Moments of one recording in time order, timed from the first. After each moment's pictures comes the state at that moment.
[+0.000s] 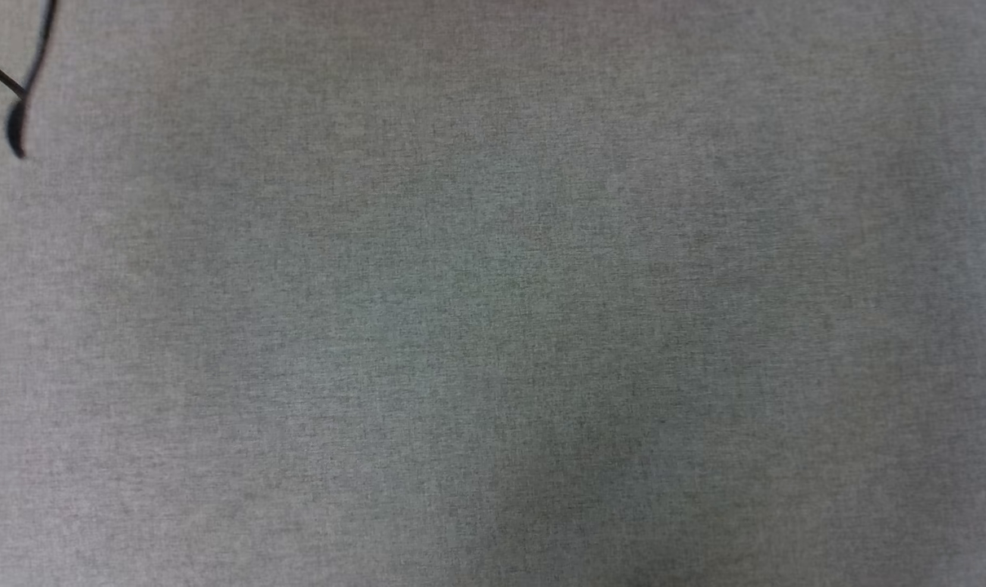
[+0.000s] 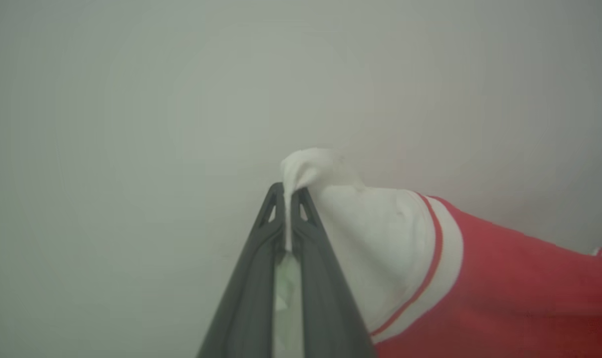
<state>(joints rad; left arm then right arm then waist) -1.63 0.39 -0.41 1.00 -0.53 -0.02 -0.17 -1.59 -0.24 0.03 0.90 -0.05 0.13 0.00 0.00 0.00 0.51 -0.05</state>
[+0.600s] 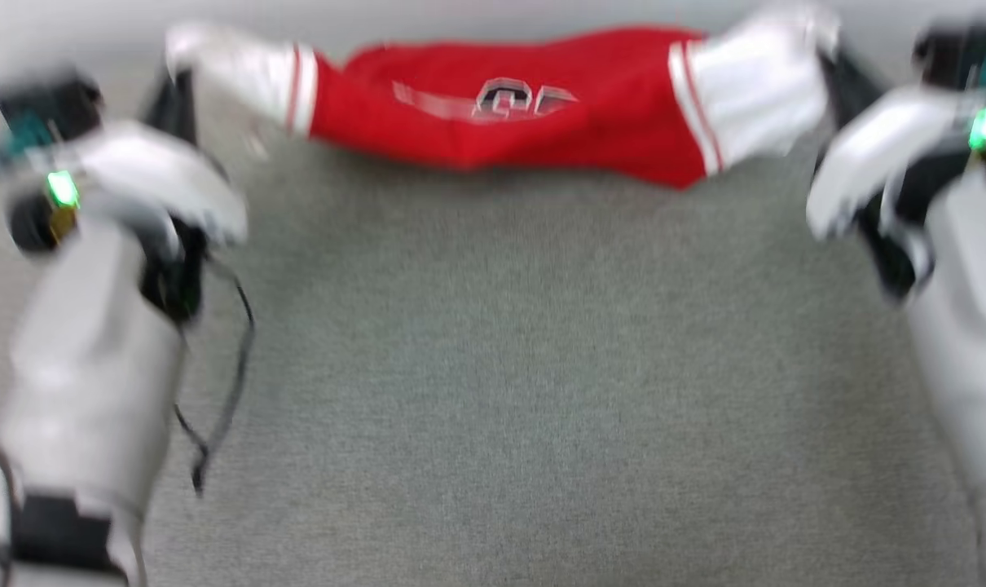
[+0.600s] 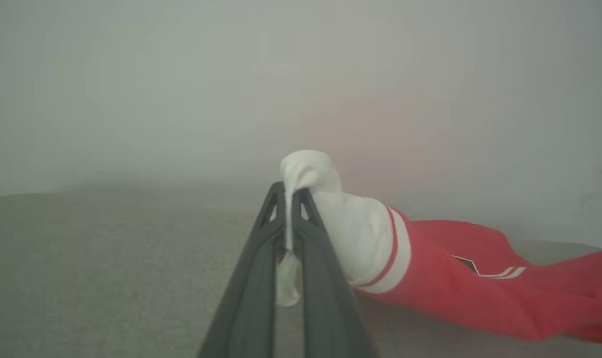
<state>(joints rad) -1.02 0.32 -0.33 1.00 -0.68 -0.12 -0.26 -1.02 -0.22 0.23 0.93 0.30 0.13 -0.10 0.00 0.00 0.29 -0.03</state>
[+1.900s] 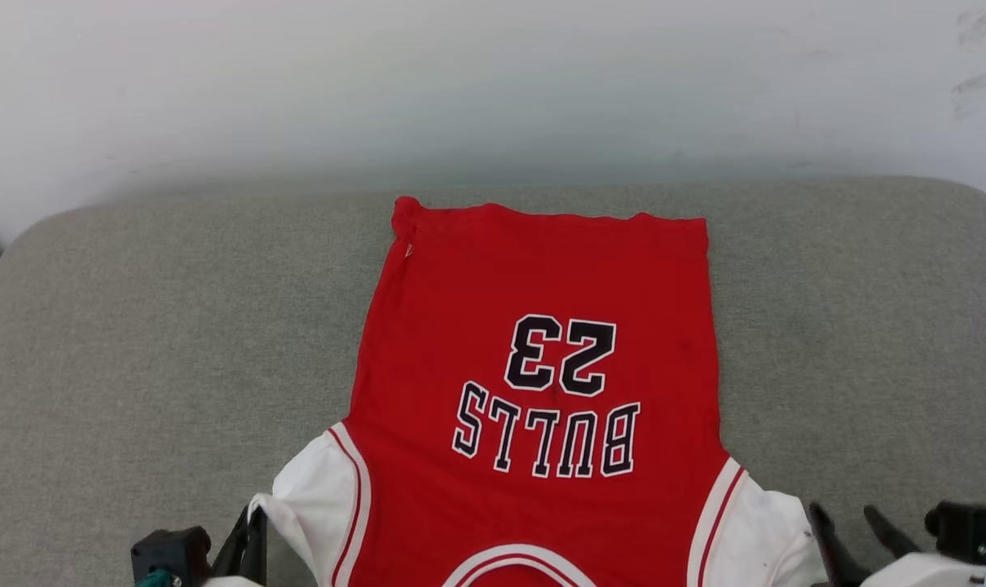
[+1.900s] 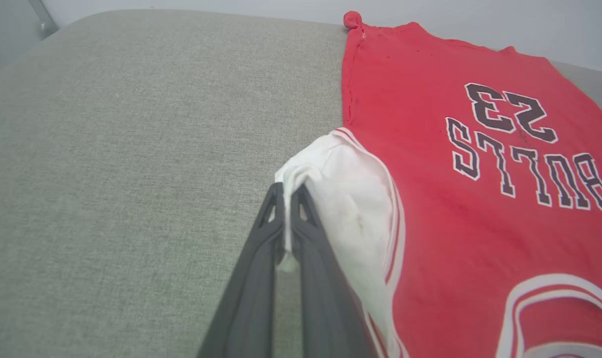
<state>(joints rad) 0.15 0.43 -0.35 0.04 -0.61 0.31 -0.06 0.21 -0.10 -0.09 0.07 0.28 0.13 0.22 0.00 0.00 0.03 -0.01</state>
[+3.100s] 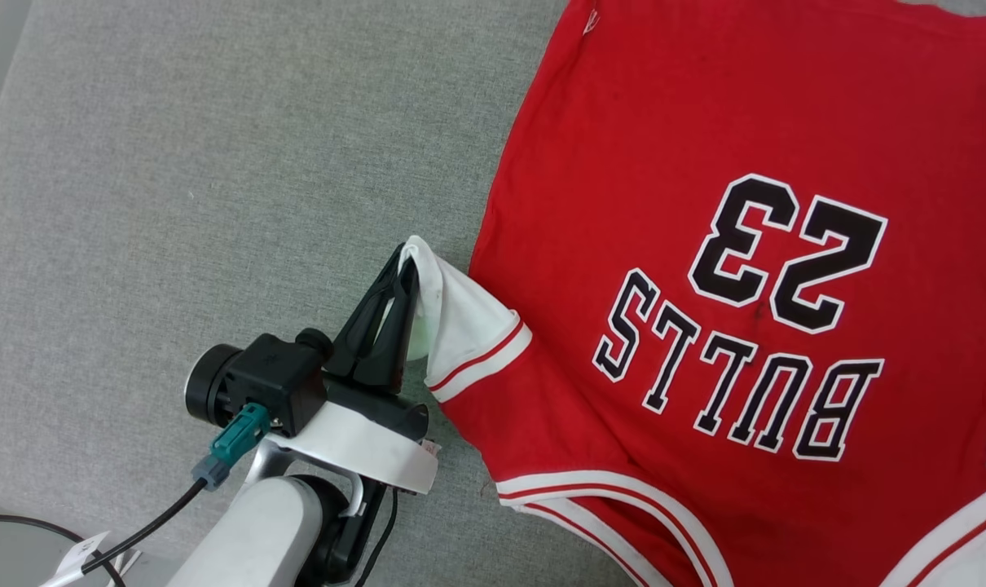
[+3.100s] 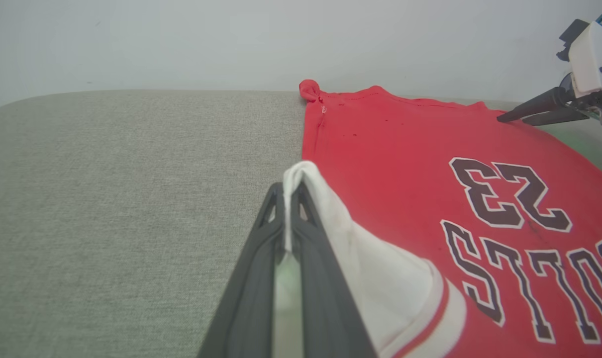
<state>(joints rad) -0.32 0.33 -0.51 -0.12 -0.47 0.17 -0.16 -1.07 -0.37 -0.19 0.83 0.25 0.13 0.72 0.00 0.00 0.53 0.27</state>
